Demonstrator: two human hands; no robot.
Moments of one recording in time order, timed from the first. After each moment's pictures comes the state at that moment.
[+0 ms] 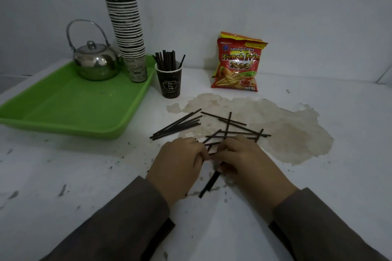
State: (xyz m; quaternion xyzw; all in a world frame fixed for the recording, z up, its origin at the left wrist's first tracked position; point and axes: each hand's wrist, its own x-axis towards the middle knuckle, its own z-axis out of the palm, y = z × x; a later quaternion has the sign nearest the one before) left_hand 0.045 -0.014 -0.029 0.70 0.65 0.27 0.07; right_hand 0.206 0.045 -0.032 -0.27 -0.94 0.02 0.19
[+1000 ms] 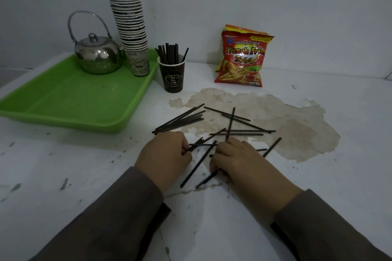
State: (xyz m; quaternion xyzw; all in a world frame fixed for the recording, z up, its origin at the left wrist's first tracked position) left_hand 0.028 -0.014 -0.023 0.59 0.77 0.20 0.13; right_hand 0.199 0.032 -0.034 -0.24 -0.96 -0.03 0.14
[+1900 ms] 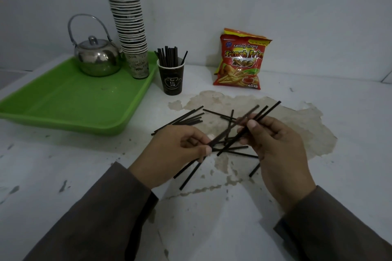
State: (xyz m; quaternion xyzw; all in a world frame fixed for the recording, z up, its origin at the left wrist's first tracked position) left_hand 0.035 -0.022 0.007 0.58 0.61 0.41 0.35; right_hand 0.207 0.032 0.002 -0.38 -0.49 0.57 0.54
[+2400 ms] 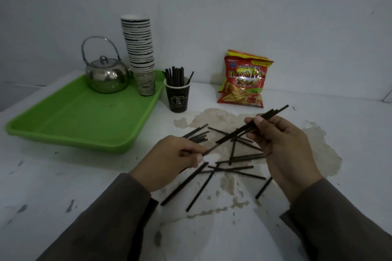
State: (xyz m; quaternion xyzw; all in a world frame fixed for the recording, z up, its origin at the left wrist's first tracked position) left_hand 0.008 -0.007 0.008 0.60 0.63 0.37 0.33; right_hand 0.198 0.069 0.025 -0.36 -0.44 0.61 0.55
